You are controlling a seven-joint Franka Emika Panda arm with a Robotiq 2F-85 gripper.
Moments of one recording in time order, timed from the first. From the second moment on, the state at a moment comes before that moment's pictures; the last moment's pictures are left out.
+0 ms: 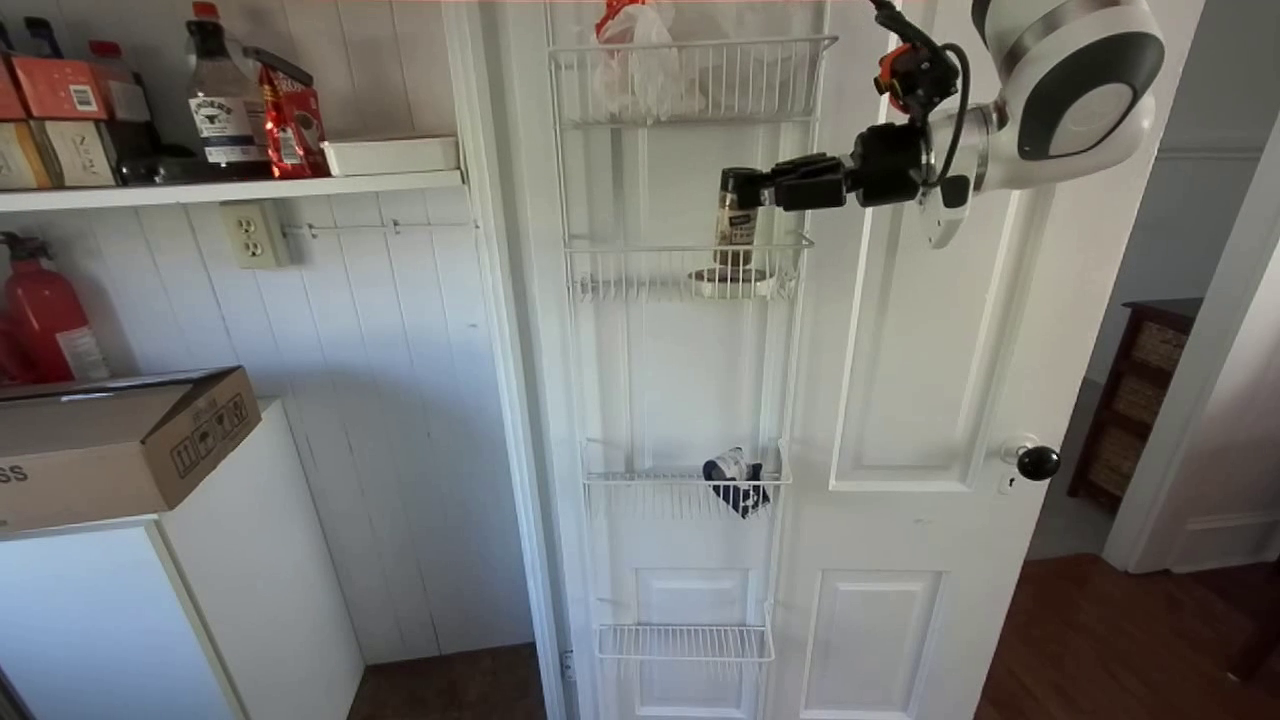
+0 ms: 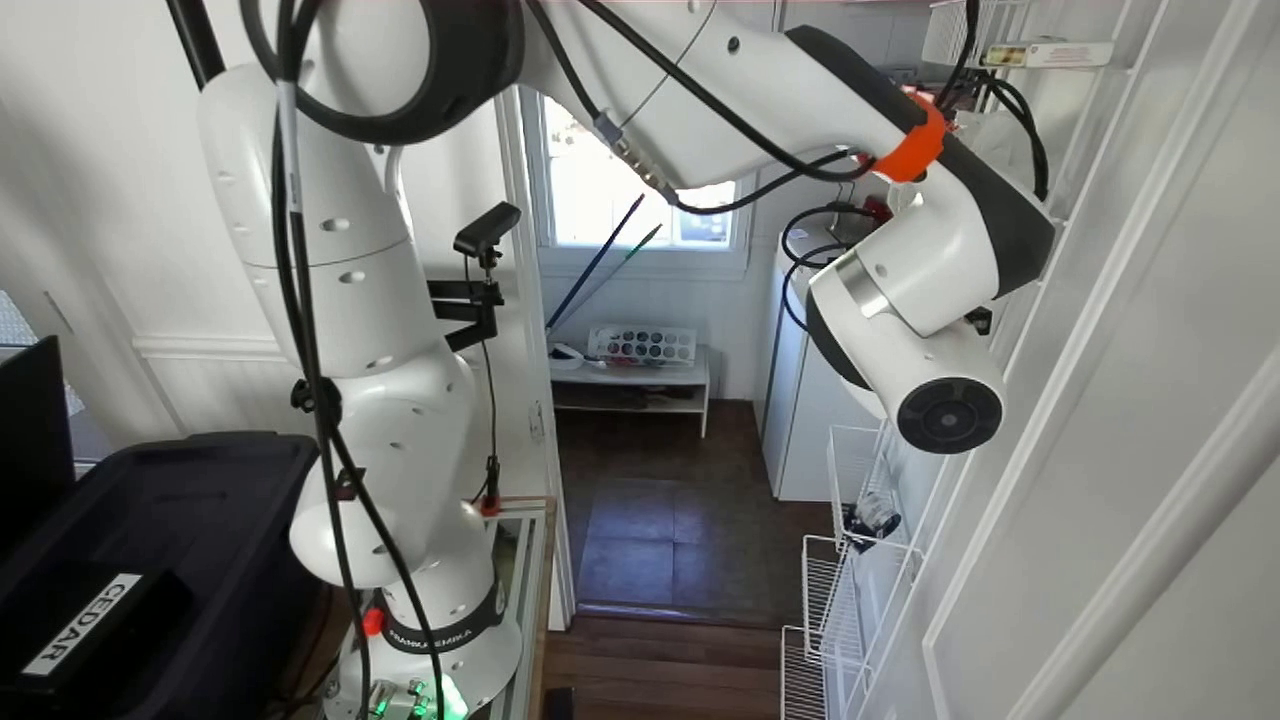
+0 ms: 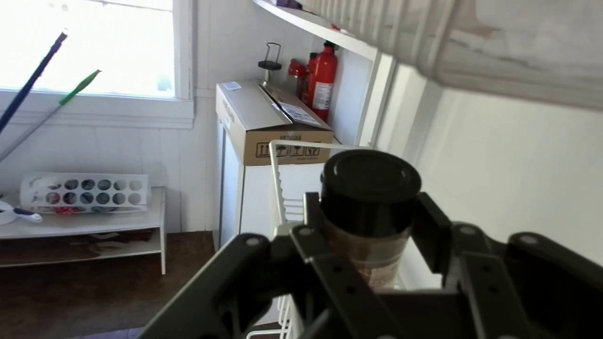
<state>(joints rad) 0.02 -0.03 0.02 -2.32 1.78 2.05 0.68</state>
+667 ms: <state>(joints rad) -0.04 -0.03 -0.05 -2.30 1.63 1.70 0.77</state>
